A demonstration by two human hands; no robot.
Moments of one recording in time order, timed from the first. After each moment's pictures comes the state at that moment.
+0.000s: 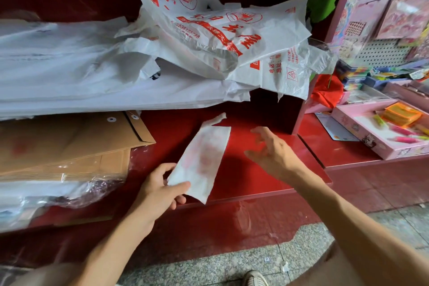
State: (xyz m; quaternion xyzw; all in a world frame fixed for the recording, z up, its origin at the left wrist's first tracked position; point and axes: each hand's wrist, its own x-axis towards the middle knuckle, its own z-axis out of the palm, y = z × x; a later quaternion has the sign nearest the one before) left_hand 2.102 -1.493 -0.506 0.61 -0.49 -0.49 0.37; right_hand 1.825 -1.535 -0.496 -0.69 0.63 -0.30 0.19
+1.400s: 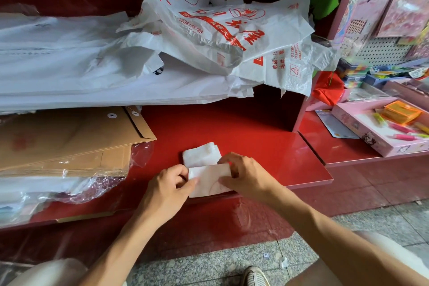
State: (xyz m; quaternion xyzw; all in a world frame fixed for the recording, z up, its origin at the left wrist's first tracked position) left_hand 2.101 -1.497 -0.524 0.60 -0.71 -0.23 0.29; right_hand 1.886 -1.511 -0.516 -0.75 0.55 -0.25 0.25
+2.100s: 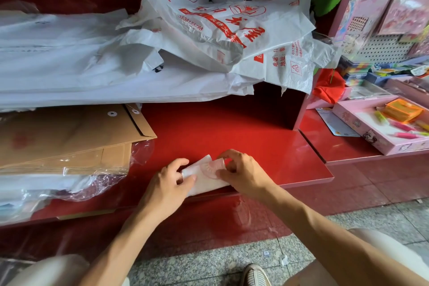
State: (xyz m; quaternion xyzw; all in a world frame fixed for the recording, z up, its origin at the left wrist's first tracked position) left_hand 2.101 -1.498 -0.521 0.64 -0.68 -0.25 0.25; right_hand 1.895 -1.513 -0.519 -0.72 0.58 -0.27 0.26
